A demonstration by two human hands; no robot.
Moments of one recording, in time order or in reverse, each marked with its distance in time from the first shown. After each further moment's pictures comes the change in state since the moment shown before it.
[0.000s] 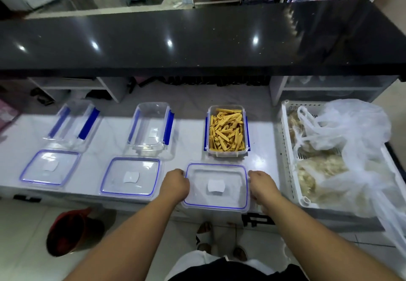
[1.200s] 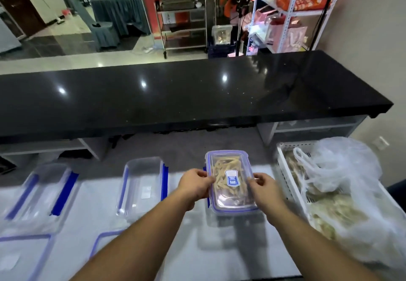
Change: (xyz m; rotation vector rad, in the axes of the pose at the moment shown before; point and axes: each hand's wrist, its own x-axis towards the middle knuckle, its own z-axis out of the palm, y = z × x) left_hand 0.088 0.125 -0.077 -0.615 -0.355 0.133; right_hand 0.045 -0.099 0.007 0.166 0.335 -0.271
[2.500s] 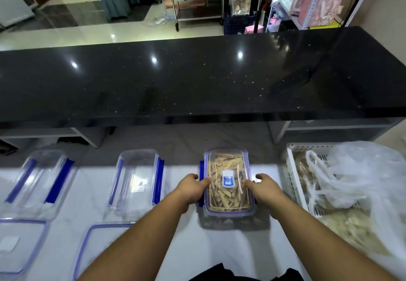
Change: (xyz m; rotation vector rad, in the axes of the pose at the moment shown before) left_hand 0.049 -0.024 0.012 0.112 0.076 -0.179; right_hand 0.063 -0.010 -0.002 -0.212 -0.270 0.226
